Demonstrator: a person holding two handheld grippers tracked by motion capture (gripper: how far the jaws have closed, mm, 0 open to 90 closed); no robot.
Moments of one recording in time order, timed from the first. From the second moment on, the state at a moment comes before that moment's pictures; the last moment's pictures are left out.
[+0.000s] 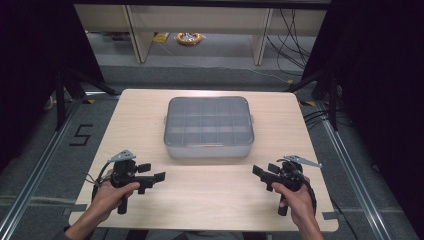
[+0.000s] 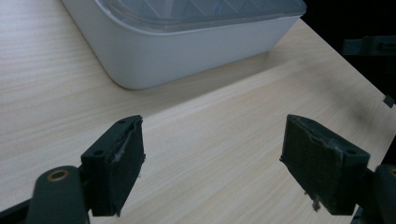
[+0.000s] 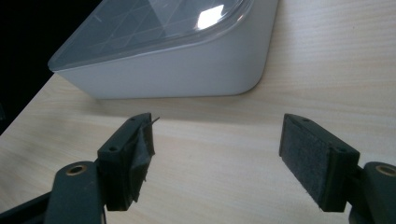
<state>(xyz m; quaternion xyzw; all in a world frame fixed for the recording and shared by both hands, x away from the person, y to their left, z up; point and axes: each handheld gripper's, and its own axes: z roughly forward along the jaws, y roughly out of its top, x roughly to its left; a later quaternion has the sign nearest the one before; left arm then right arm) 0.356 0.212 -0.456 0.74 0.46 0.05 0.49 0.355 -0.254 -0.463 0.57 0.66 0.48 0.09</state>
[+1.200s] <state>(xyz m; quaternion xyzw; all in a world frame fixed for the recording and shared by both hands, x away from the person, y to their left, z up) 0.436 0.201 -0.431 0.70 0.50 0.05 0.51 0.459 -0.246 -0.432 0.59 0.62 0.51 0.10</state>
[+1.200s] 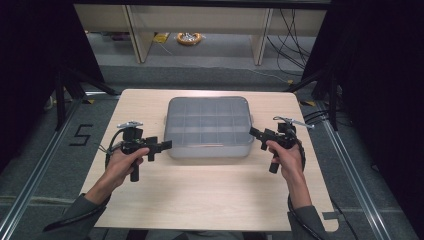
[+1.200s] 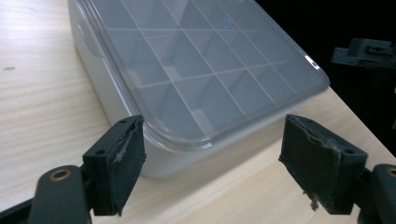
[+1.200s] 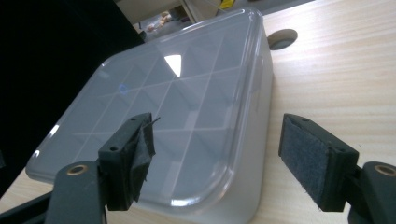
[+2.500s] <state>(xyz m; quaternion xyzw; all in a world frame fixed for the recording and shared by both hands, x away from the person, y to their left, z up) 0.520 0.200 -0.453 0.67 0.56 0.04 0.48 0.533 -0.233 -0.460 0.60 0.63 0.49 0.09</state>
